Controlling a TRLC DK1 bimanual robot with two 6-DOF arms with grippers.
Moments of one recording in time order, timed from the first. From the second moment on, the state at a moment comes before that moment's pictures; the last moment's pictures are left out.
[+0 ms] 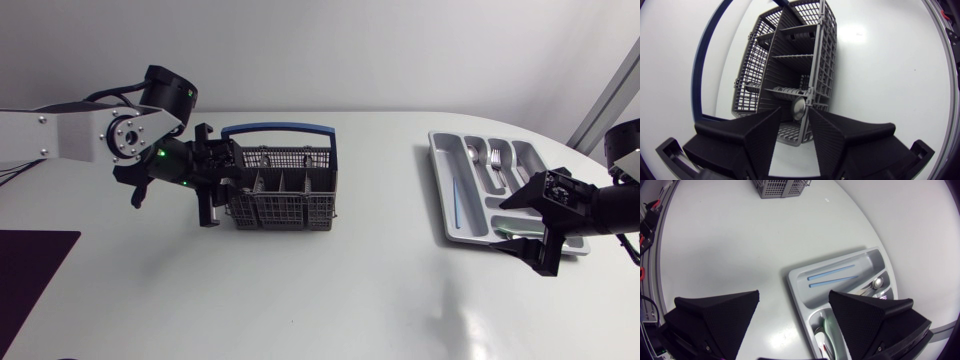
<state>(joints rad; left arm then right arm) -0.29 1.63 1.07 -0.39 0.16 1.15 -0.30 1.34 0.79 -0.59 -0.46 -1.34</state>
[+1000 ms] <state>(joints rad) -0.30 1.64 1.07 -0.39 0.16 1.15 0.20 1.26 0.83 -0.60 -0.43 -0.85</state>
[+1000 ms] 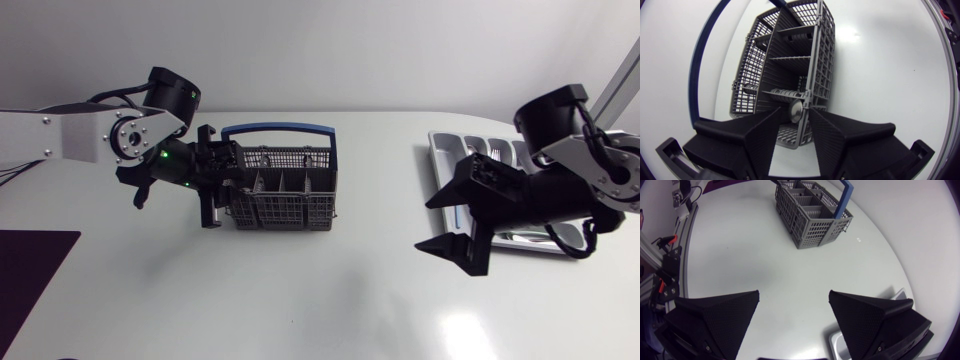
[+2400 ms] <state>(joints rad) -0.28 1.64 1.10 -0.38 0.19 1.16 0.61 1.68 1.10 -0.32 -0.33 -0.37</state>
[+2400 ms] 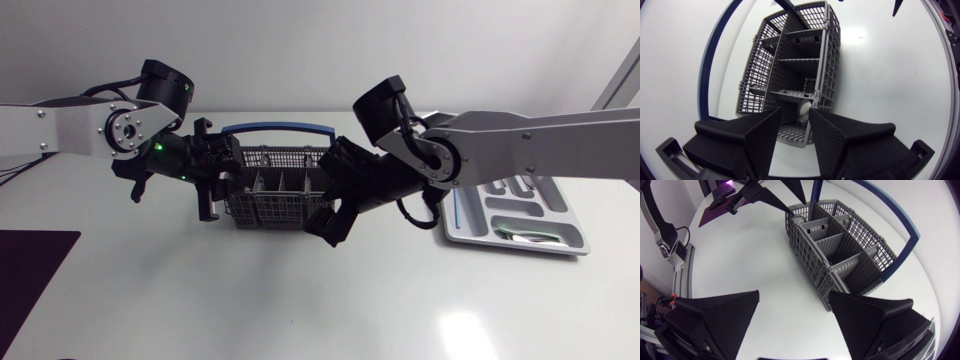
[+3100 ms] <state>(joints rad) -0.28 1.64 1.09 -0.38 0.19 1.18 0.62 1.69 1.10 -0.29 -0.33 -0.36</state>
